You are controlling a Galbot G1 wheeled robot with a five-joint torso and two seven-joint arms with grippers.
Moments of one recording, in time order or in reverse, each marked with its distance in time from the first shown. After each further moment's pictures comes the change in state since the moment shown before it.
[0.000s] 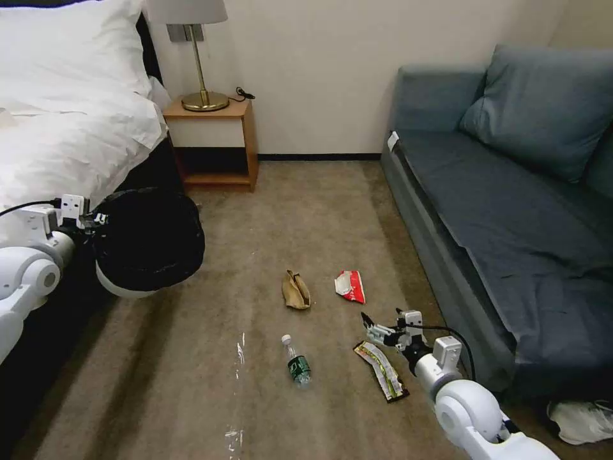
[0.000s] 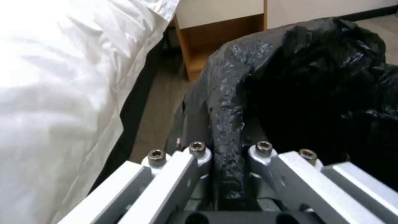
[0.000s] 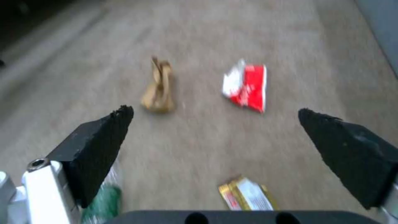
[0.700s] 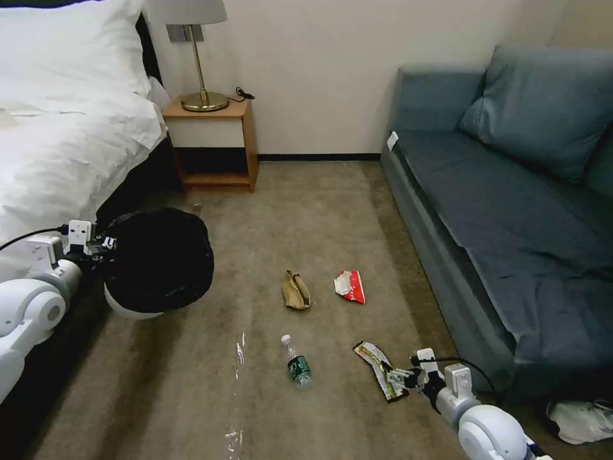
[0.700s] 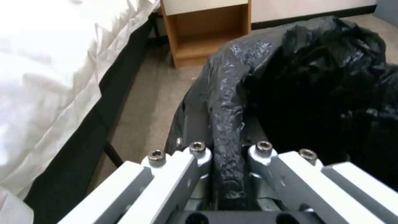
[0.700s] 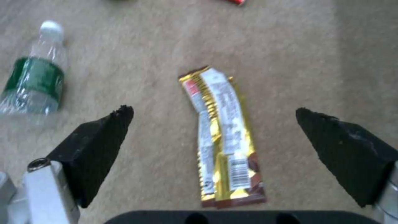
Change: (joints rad) left arm 0.291 -0.046 -0.198 -0.172 -0.012 -0.008 -0.039; right arm -0.069 -0.057 -0.029 -0.128 -0.075 -0.075 -0.052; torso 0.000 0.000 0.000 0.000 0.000
